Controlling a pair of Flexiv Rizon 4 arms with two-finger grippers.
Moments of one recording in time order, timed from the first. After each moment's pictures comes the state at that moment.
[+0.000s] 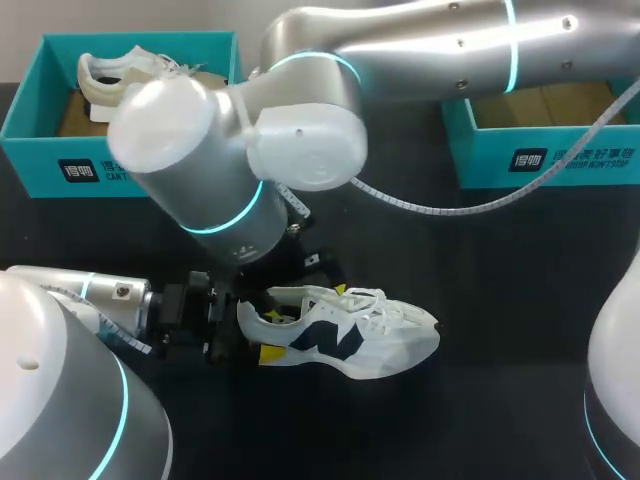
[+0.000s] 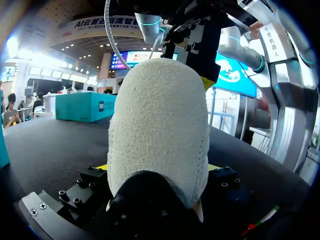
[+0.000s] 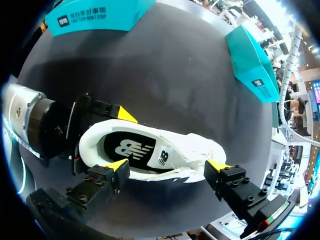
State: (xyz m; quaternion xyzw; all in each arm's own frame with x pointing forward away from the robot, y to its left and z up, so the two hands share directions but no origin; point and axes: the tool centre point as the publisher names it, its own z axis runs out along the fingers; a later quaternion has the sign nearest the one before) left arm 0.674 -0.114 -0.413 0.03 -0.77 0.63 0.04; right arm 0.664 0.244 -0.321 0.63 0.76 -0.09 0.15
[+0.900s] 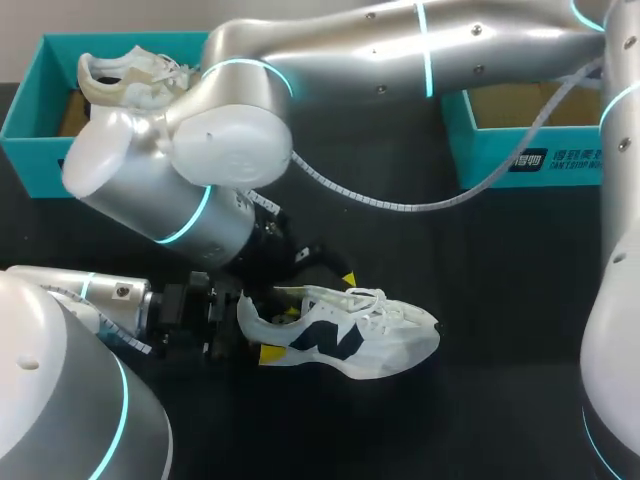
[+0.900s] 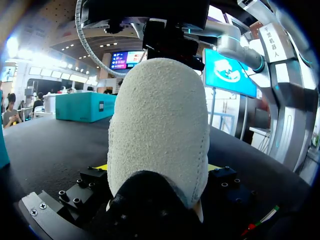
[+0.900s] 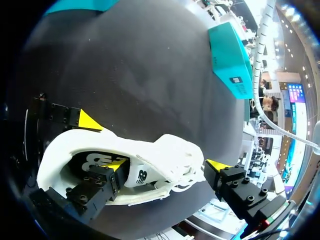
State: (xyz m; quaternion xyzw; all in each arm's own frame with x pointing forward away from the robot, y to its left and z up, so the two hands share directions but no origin) left arm 0.674 -0.114 -0.413 0.03 -0.77 0.63 0.04; right arm 0.679 0.218 -0.335 0.62 0.72 -0.23 0.23
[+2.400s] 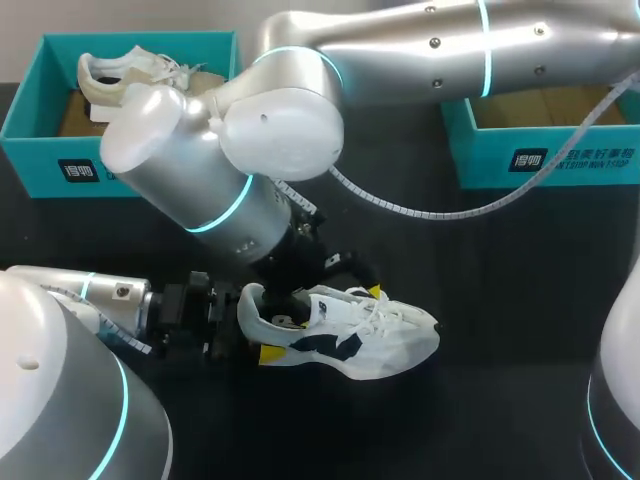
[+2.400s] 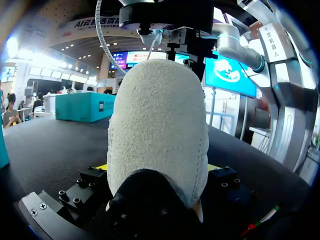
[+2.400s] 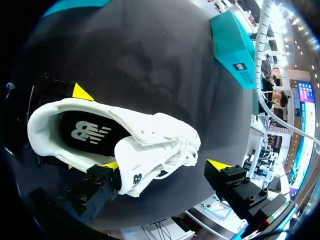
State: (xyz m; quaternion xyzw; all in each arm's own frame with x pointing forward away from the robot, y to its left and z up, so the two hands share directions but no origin) left arm 0.674 -0.114 -0.413 0.02 -0.77 0.63 0.04; right arm 0.647 0.192 -0.317 0.63 0.73 -0.22 0.17
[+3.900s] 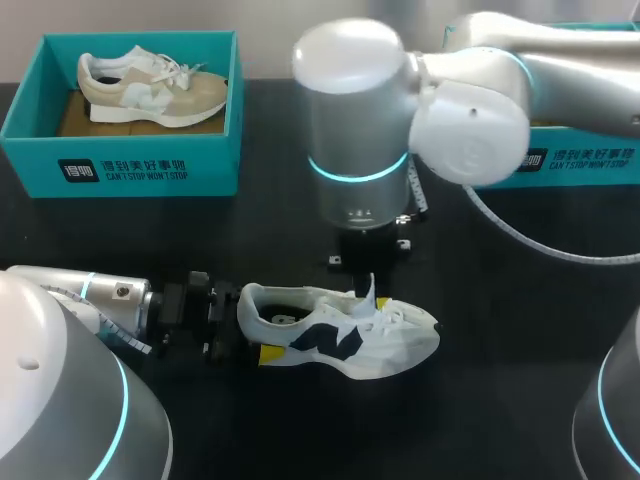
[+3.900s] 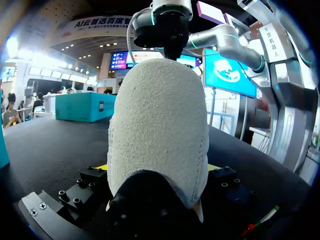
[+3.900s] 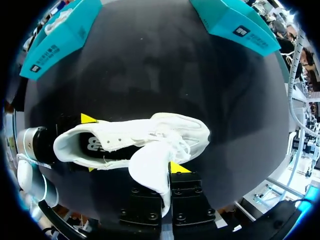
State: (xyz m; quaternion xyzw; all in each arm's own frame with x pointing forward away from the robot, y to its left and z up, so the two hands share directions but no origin) left arm 0.674 -0.114 -0.413 0.03 -0.77 0.63 0.04; right arm 0.646 0.159 -0.307 0.75 0.66 -0.05 0.02
